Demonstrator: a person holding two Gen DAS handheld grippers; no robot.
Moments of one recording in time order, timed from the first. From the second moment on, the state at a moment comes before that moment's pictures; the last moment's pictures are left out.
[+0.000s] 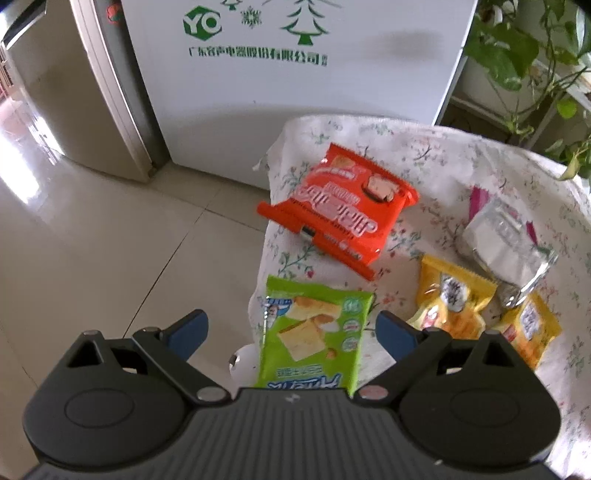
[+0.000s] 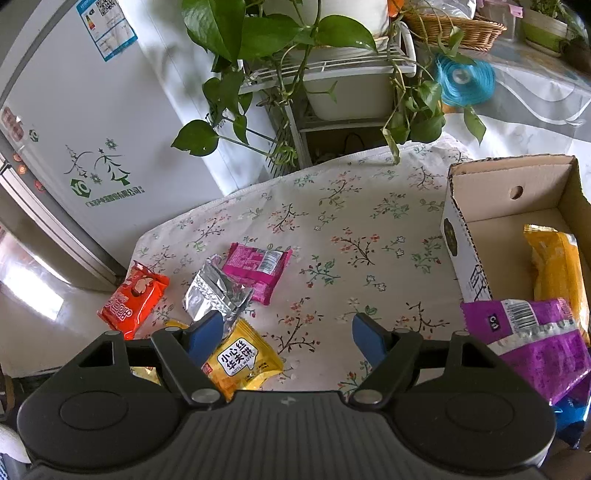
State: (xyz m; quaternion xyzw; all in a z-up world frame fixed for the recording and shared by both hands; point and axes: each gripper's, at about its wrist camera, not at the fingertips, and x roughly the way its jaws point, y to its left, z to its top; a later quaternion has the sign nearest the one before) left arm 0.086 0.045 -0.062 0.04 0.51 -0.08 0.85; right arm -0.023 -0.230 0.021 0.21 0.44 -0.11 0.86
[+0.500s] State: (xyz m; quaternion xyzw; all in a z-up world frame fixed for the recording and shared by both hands) left arm 0.089 0.031 -0.080 0.07 0.51 -0.11 0.85; right arm -0.010 -0.214 0.012 0.20 0.45 -0.09 0.87
